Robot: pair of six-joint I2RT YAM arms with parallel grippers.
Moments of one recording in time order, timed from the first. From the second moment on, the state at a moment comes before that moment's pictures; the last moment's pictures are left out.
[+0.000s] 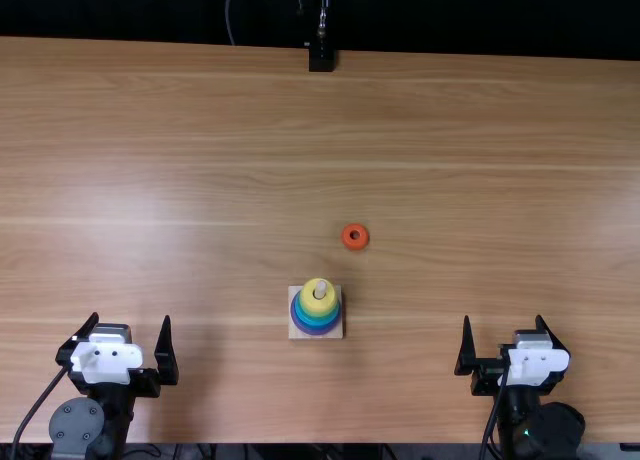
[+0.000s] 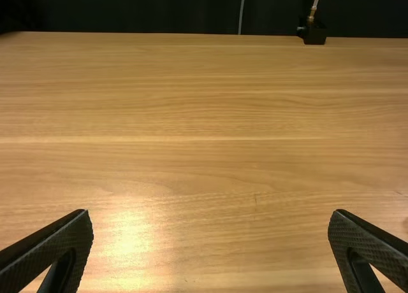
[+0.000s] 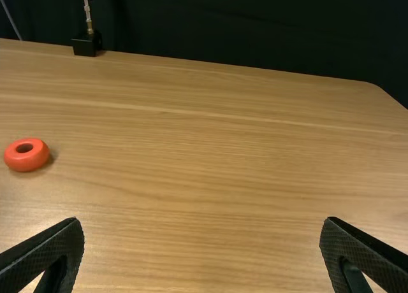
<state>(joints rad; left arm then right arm) -0.07 0.01 0.10 -0.38 -0.02 -0.06 -0.02 0.01 0.09 -0.29 0.02 -0.16</state>
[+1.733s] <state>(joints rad) -0.07 0.01 0.10 -0.37 -0.02 -0.06 0.26 1.49 1.25 -0.60 -0.05 -0.05</state>
